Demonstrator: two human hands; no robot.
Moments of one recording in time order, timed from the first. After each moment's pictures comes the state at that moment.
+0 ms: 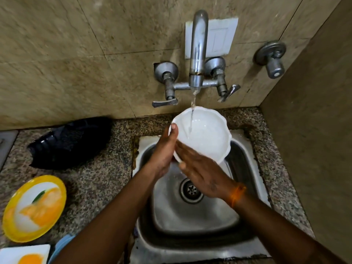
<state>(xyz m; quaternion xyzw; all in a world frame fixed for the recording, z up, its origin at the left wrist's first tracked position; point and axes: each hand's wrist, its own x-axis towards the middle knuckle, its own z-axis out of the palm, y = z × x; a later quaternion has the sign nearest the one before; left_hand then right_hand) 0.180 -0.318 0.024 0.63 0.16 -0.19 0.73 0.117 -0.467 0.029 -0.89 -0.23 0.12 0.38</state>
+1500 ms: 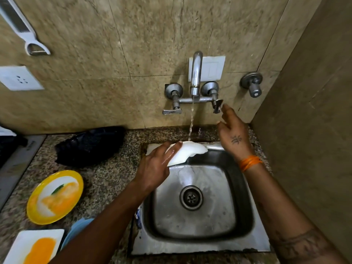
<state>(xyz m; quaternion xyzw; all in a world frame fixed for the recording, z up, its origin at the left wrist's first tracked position) 0.094 -0.257 0.049 0.94 -0.24 0.15 0.17 0.146 -0.516 0.123 -0.85 0.04 -0.12 0.51</state>
